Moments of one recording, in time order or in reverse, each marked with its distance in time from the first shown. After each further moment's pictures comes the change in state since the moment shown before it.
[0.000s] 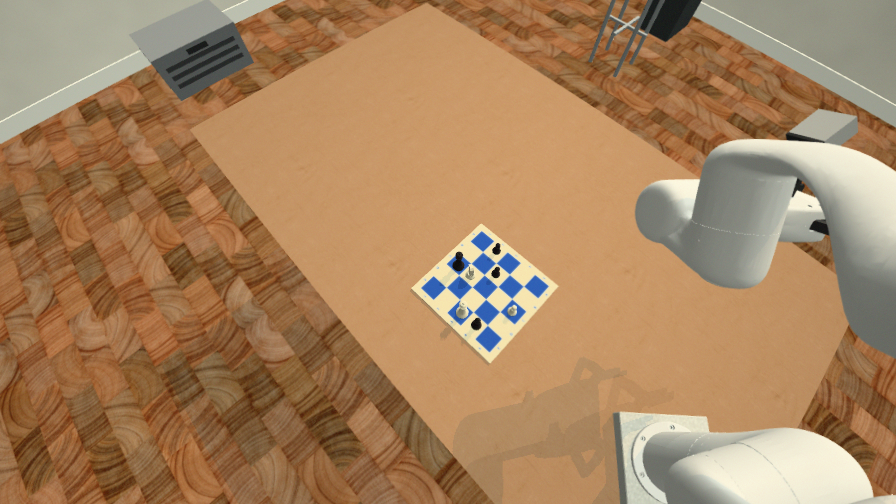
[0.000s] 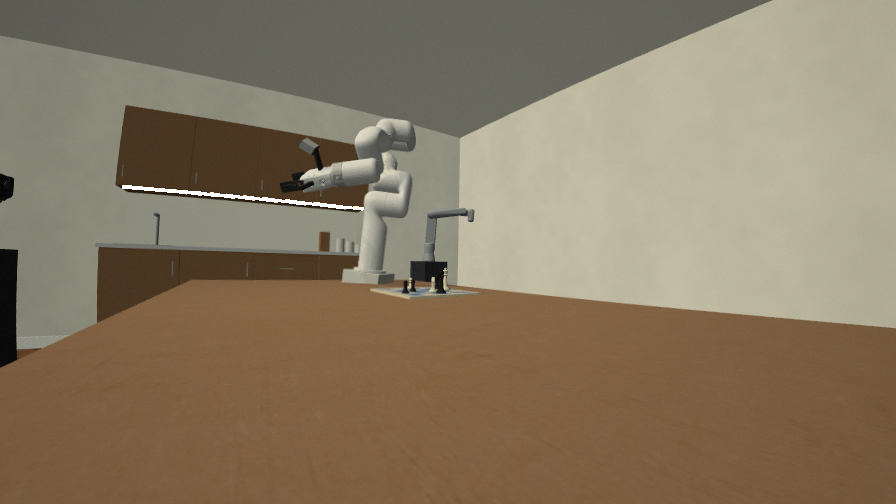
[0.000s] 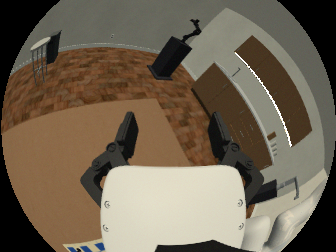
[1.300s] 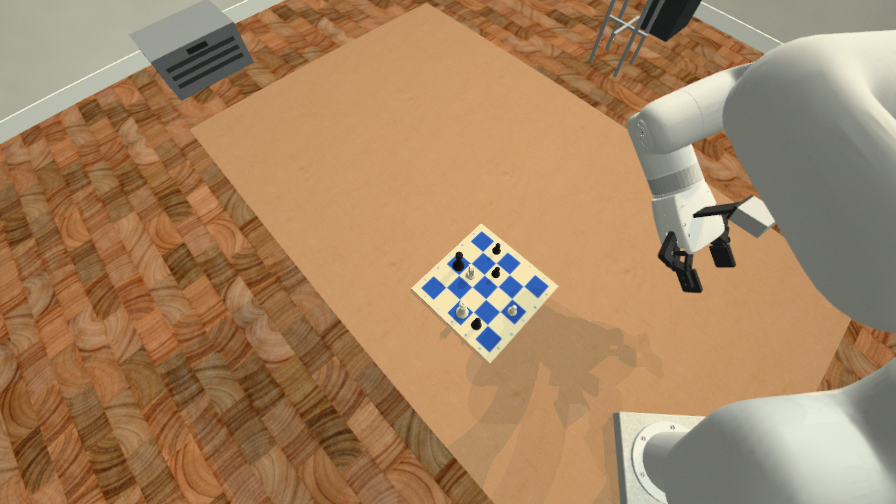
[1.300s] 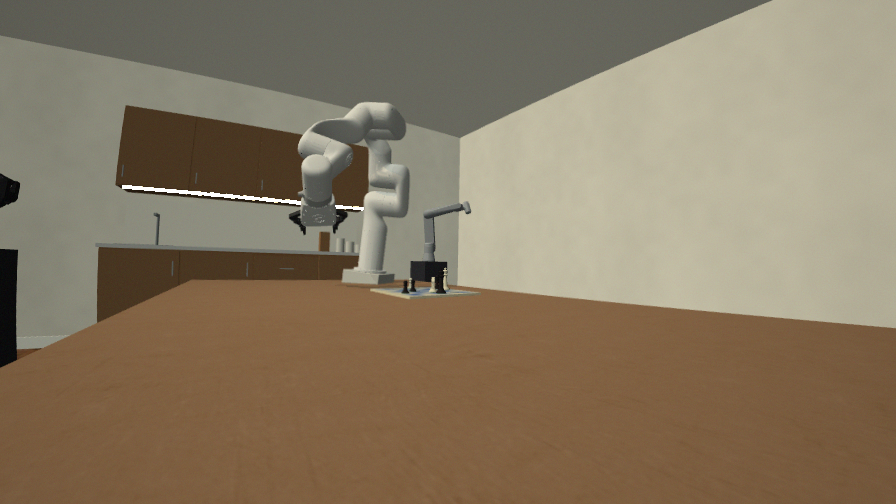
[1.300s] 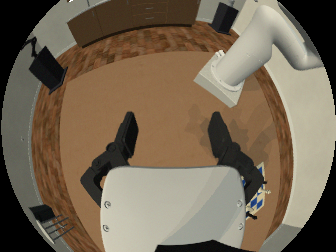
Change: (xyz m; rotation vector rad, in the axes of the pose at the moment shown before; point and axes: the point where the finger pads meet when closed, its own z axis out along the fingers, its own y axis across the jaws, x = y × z) arm -0.144 -0.057 -0.076 -1.013 -0.707 0.780
